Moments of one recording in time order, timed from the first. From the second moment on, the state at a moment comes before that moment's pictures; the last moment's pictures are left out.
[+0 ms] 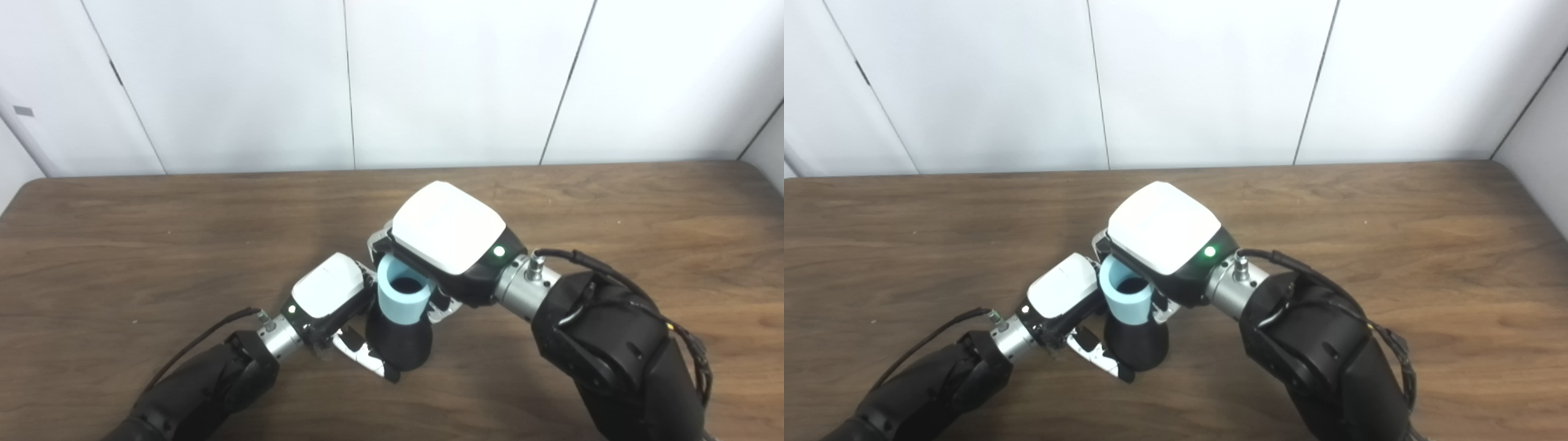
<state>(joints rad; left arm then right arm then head) -0.51 0.42 -0.86 0.41 0.70 -0.47 0.36 -0.40 -0.21 0.35 -0.69 -1.19 -0.10 0.86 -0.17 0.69</state>
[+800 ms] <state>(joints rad) -0.51 0.41 -0.85 0.41 0.70 -0.47 0.35 -0.40 -0.19 0.32 -0.68 -1.19 -0.01 0.97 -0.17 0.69</state>
